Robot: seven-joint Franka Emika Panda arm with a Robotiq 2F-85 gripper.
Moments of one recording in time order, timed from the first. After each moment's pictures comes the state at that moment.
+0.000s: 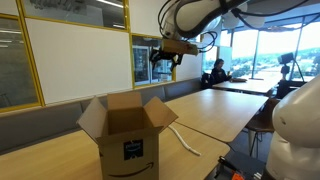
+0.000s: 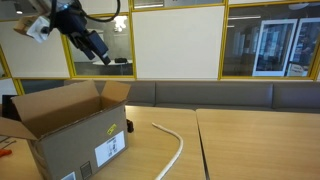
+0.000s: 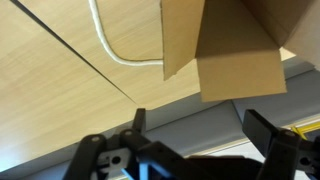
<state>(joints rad) -0.05 -0.64 0.18 -2.48 -0.18 2.41 0.72</state>
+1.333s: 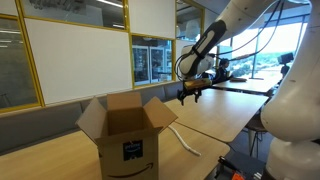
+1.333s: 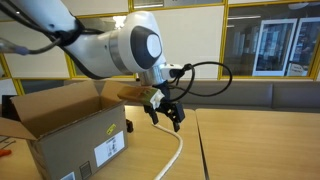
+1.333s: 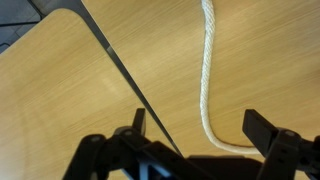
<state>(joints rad) -0.30 -0.10 0.00 -2.41 -0.25 2.44 0.37</state>
